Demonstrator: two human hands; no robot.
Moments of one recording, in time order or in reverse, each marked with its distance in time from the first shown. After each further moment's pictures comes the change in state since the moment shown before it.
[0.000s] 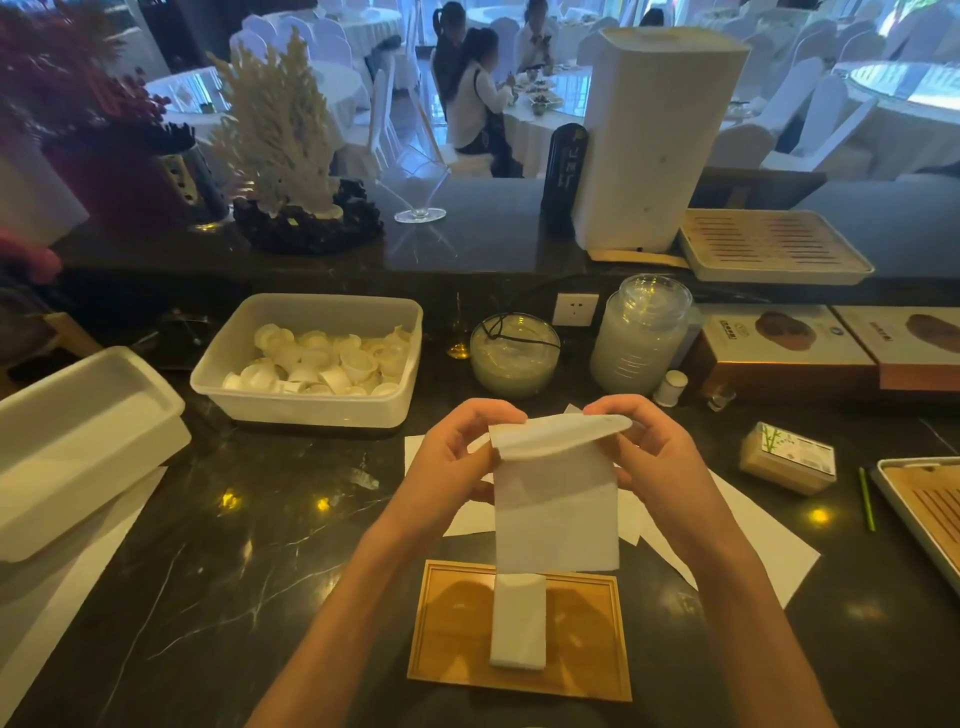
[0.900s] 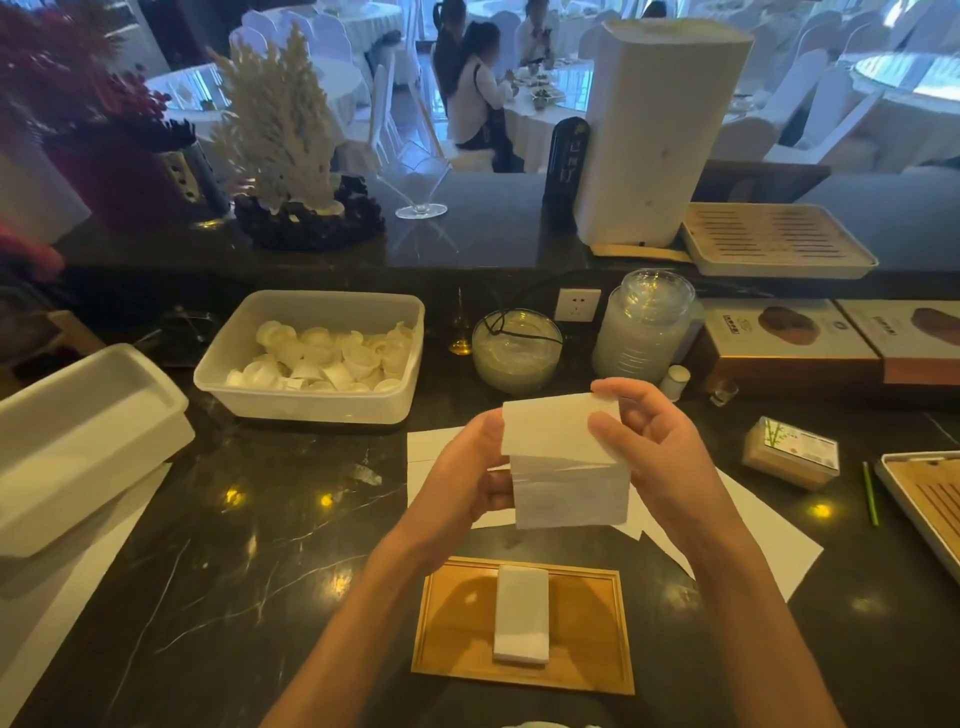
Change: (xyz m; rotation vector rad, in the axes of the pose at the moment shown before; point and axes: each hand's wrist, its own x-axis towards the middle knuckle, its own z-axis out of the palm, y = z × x) left_hand -0.007 -0.006 0.012 -0.171 -0.023 -0.158; right_hand -0.001 -0.005 0.002 0.008 0.043 0.056
